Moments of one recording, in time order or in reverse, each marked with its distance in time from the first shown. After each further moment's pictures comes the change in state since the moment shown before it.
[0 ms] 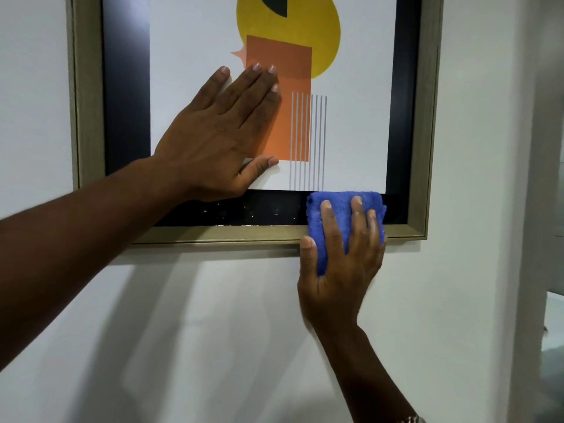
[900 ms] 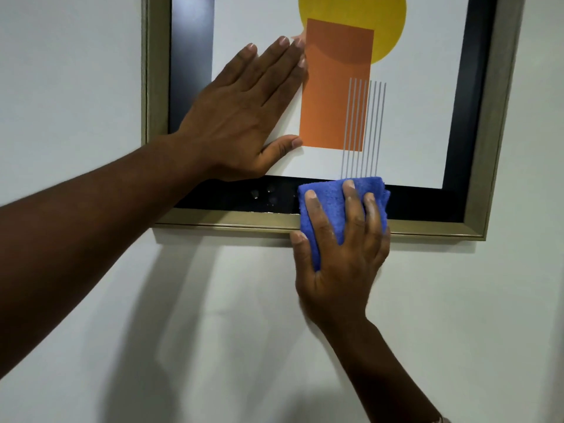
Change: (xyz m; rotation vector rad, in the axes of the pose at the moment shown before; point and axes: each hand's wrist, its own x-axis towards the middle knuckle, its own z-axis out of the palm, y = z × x) left_hand -0.021 -0.033 -0.006 0.004 -0.053 -0.029; right_hand -0.011 -0.040 0.008 -0.050 -0.093 -0.126
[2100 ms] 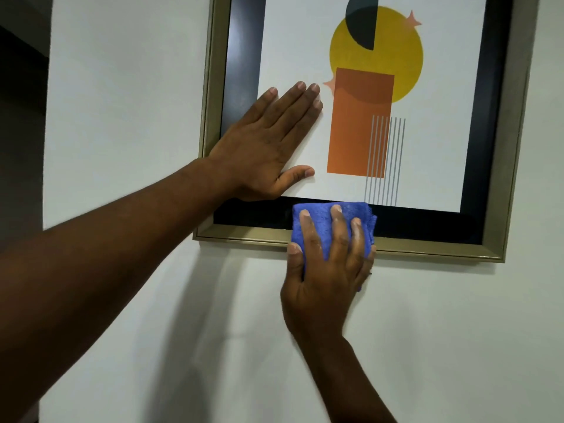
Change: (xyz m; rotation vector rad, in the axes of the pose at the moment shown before) left_hand -0.013 -0.016 -0.013 0.015 -0.074 0.020; right_hand -0.008 -0.065 0.010 0.048 -0.034 0.111
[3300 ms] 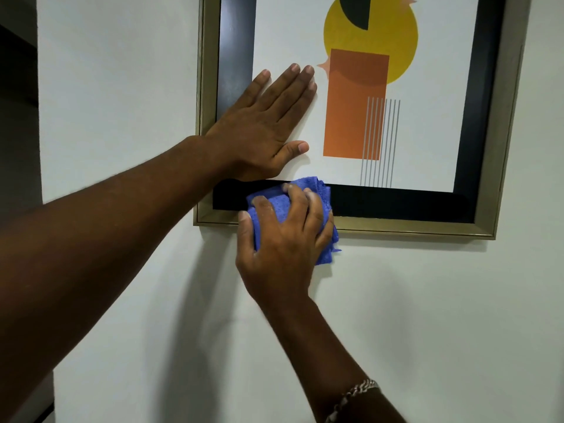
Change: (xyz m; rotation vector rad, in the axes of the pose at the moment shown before) left_hand 0.002 0.000 -0.009 -0.071 -0.112 -0.028; right_hand 0.010 -0.057 -0.003 0.057 -0.079 -0.006
